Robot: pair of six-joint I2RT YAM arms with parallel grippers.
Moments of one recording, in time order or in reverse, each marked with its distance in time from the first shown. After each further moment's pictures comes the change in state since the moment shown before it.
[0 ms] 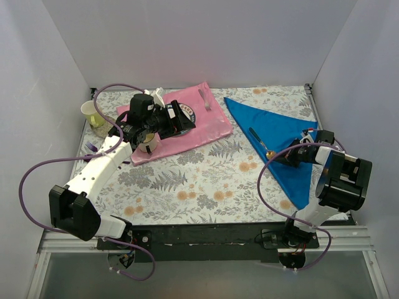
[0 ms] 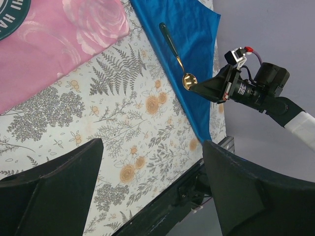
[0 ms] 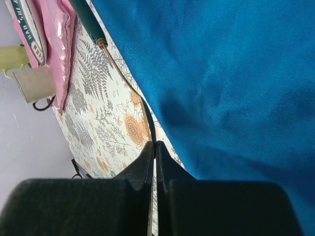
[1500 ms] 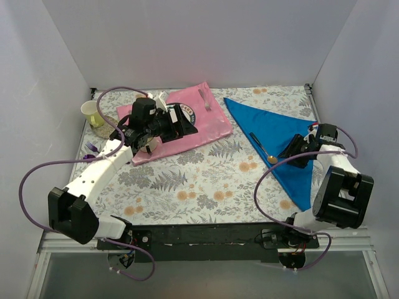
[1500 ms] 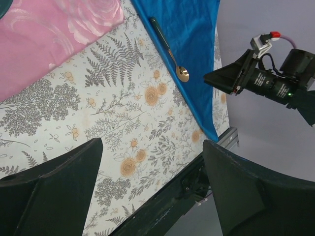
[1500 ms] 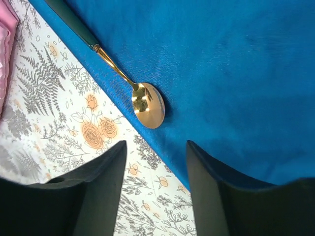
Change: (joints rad) left arm -0.026 -0.019 -0.041 0.027 0.017 0.009; right arm 0.031 -0.145 0.056 -0.188 0.335 -0.084
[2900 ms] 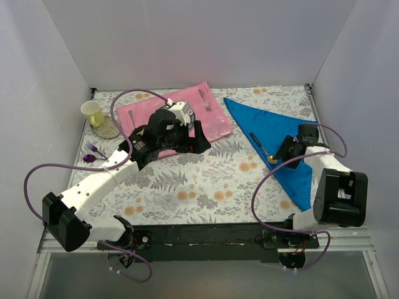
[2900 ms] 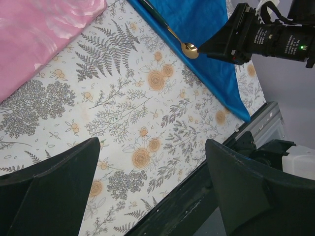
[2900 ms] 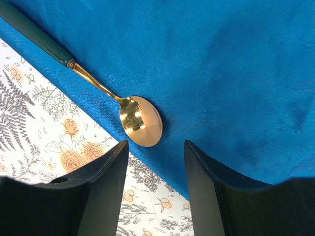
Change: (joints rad) left arm -0.273 -0.079 -0.006 -0.057 -0.260 0.151; right arm 0.204 -0.056 -0.046 0.074 0.350 0.150
